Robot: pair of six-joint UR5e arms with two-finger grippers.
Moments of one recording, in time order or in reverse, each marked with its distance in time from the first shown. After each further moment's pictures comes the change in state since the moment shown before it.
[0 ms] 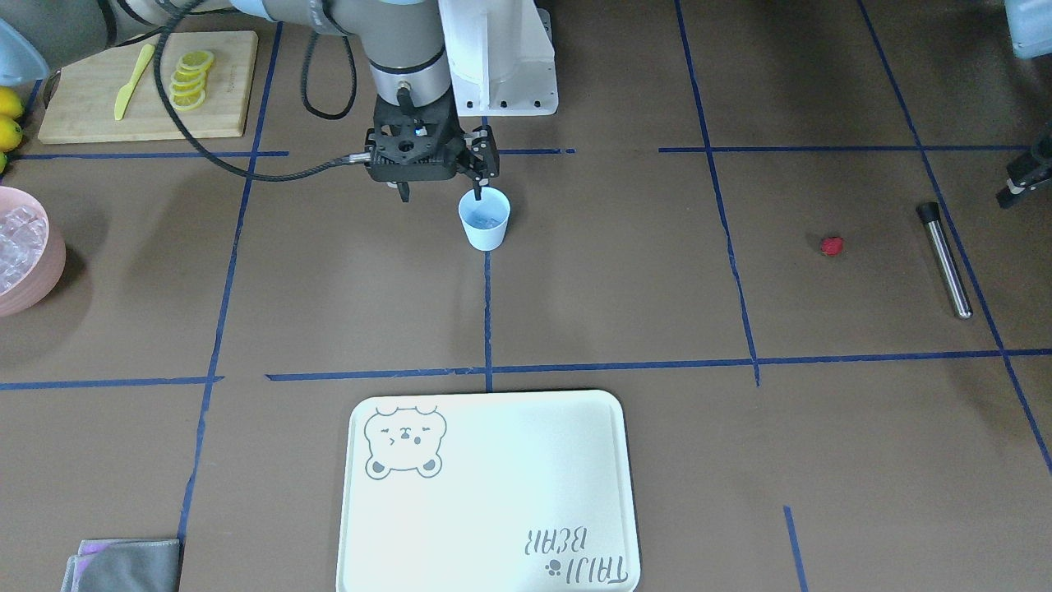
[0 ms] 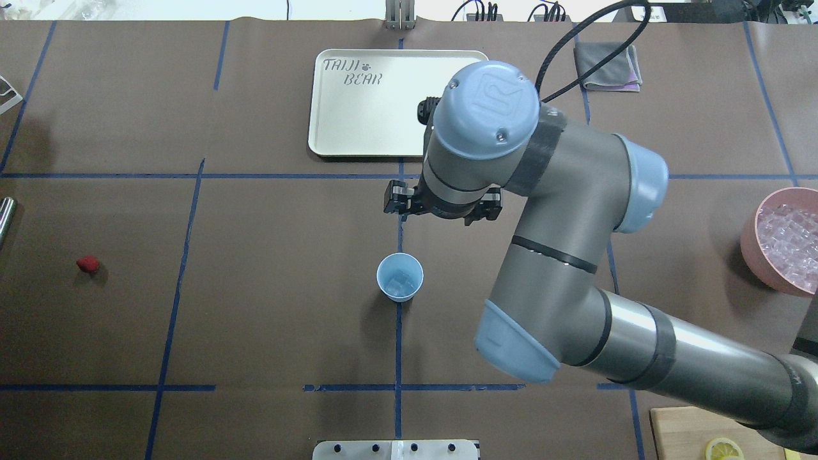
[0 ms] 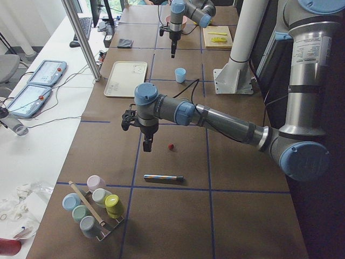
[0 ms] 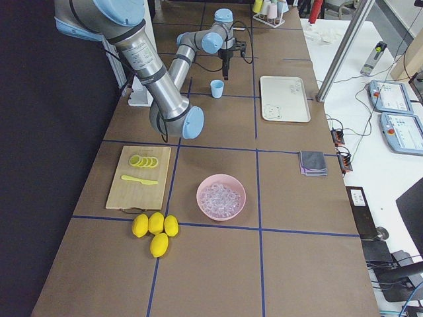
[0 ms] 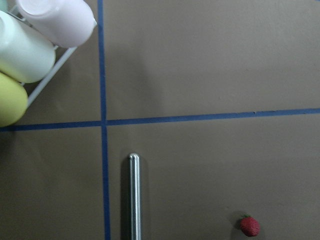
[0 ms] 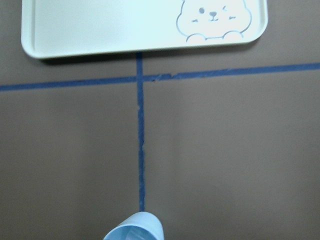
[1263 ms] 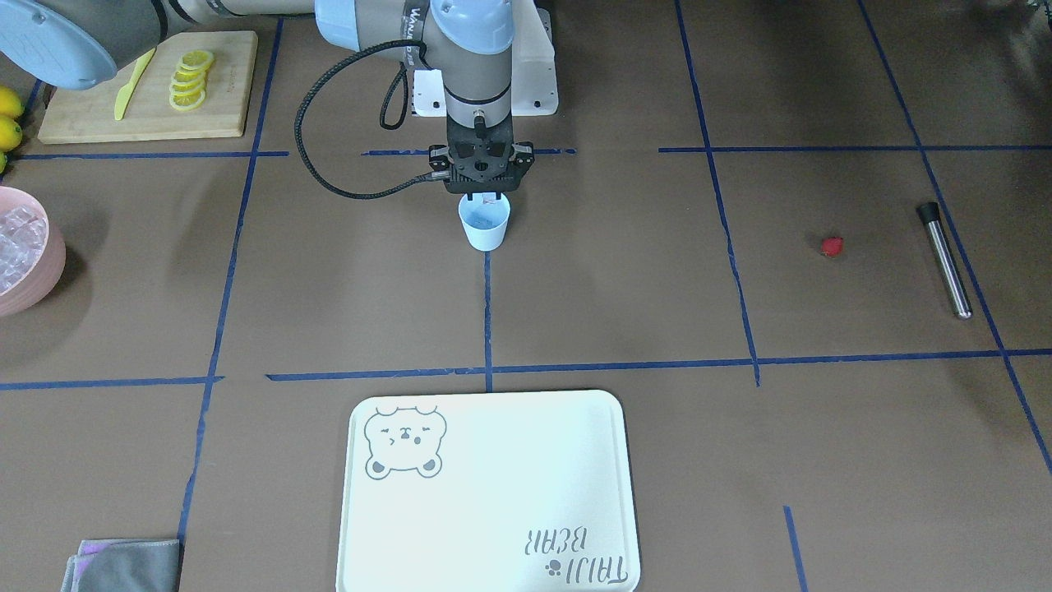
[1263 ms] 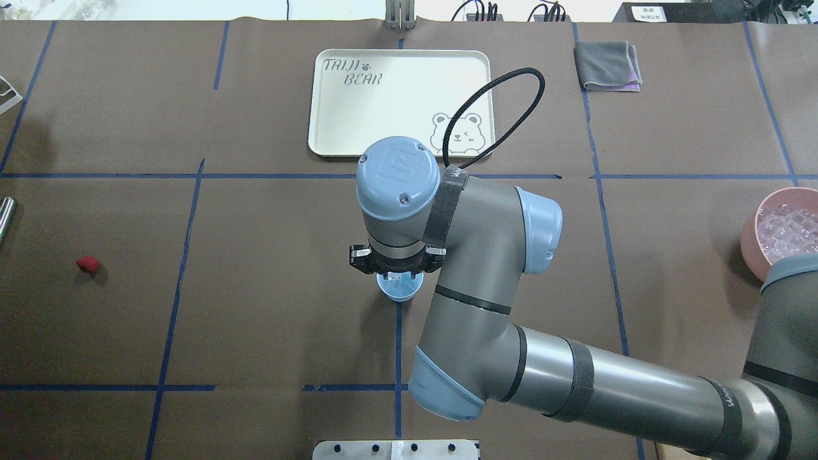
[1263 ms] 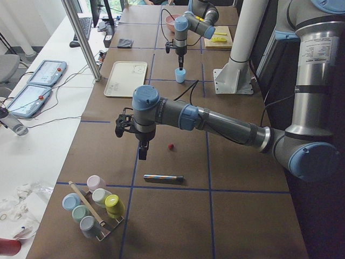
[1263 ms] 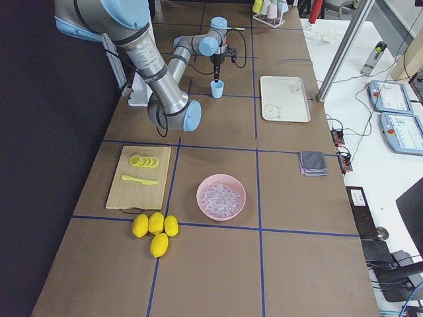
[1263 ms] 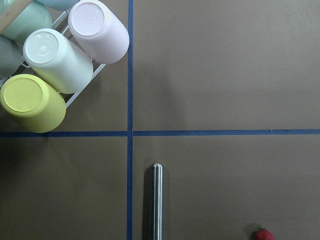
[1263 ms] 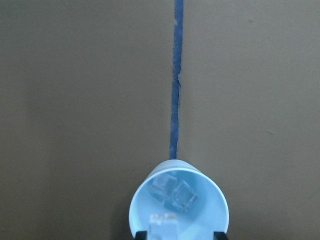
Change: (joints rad) left arm -0.165 -0.008 0.039 0.017 -0.001 0.077; right arm -0.152 0.113 -0.217 0.011 0.004 -0.004
